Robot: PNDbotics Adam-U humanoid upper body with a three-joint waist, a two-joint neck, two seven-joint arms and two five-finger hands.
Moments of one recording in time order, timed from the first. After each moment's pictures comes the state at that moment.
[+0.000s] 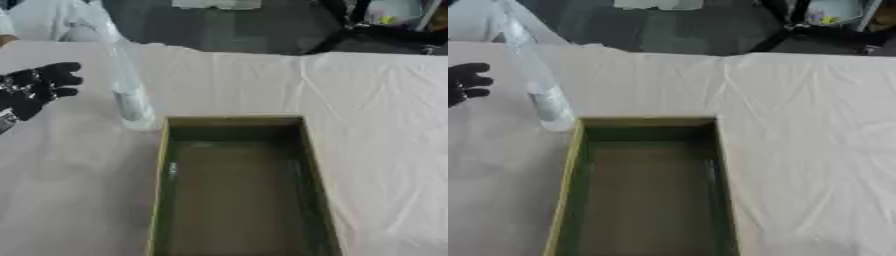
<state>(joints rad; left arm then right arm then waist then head) -0.62 0.76 0.05 -1.34 0.48 -0.29 -0.83 0.45 -0.58 -0.30 -1.98 -1.07 -0.68 0.49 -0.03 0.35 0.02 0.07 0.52</state>
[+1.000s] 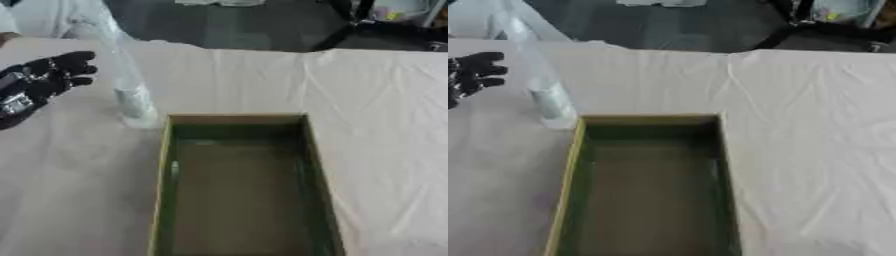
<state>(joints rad) -0.68 0.74 0.03 -1.31 0.47 -0.29 -0.80 0.43 -0.58 -0.28 -1.98 -1.04 -0.68 0.49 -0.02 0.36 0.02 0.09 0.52</state>
